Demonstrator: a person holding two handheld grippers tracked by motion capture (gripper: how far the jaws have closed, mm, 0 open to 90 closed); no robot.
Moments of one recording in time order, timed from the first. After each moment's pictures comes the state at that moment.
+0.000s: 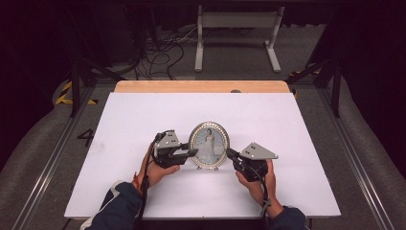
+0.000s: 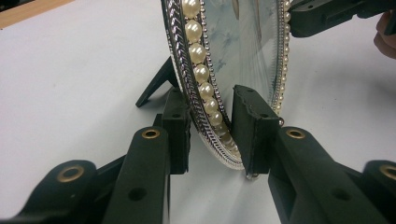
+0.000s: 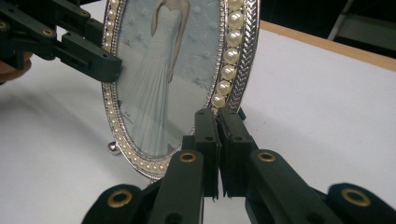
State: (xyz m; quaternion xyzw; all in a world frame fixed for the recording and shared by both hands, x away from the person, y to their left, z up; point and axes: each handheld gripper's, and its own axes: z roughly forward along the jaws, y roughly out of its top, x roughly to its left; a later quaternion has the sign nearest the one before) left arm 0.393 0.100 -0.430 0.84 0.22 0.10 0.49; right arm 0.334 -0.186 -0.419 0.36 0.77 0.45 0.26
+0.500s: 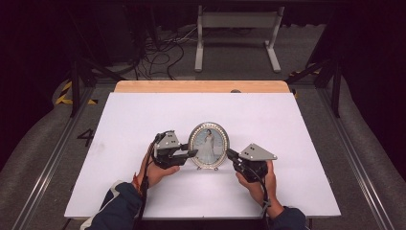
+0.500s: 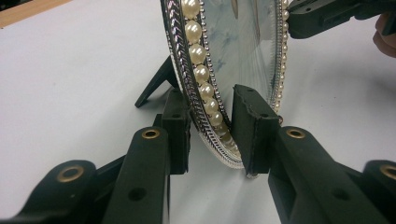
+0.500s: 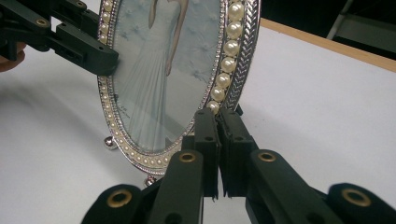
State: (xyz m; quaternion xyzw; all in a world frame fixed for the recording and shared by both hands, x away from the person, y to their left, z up) left arm 0.390 0.101 -0.430 0.84 0.22 0.10 0.49; right arm 0.333 -0.185 -0.421 0.35 0.78 0.45 0.26
